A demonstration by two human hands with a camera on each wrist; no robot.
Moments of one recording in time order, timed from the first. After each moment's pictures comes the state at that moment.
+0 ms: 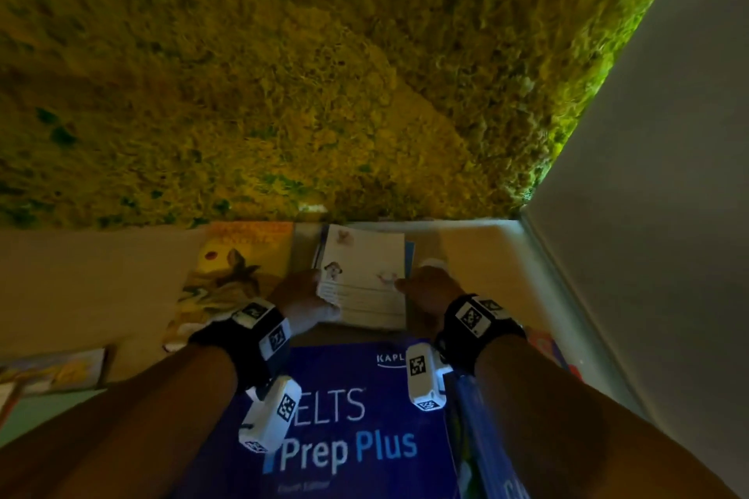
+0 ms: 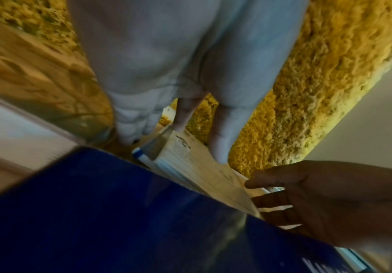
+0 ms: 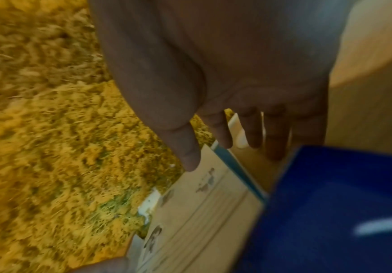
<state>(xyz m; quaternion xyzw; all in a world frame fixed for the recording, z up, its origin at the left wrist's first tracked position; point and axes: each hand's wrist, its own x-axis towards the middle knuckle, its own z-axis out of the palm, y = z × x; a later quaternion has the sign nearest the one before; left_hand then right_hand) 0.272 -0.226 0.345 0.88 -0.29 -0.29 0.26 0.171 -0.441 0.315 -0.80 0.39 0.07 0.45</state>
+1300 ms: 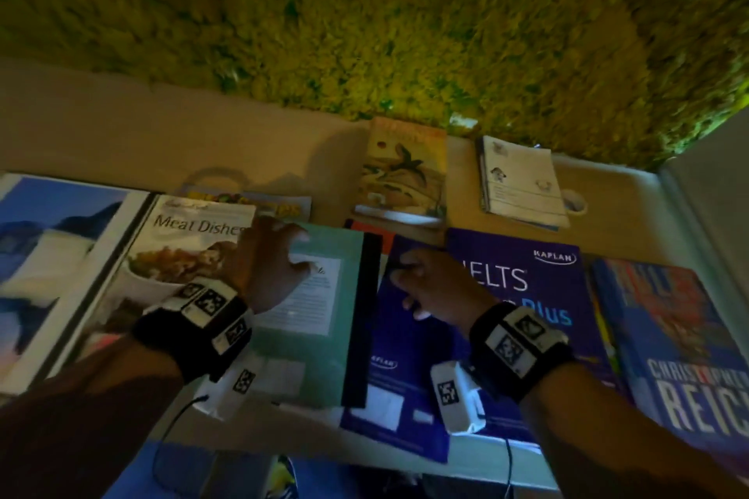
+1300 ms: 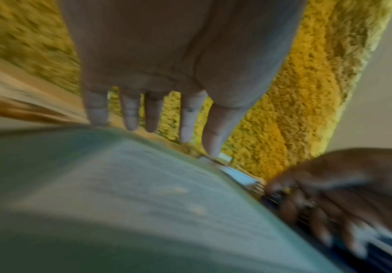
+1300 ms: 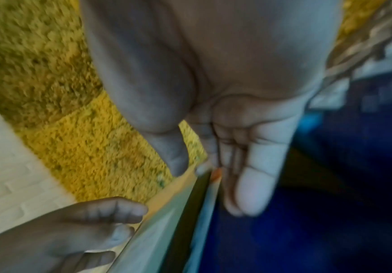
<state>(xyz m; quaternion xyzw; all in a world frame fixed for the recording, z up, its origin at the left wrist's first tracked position) 0.257 0.096 0.319 0.95 -0.23 -0.12 0.20 0.137 -0.131 0.335 -0.79 0.27 0.15 0.53</state>
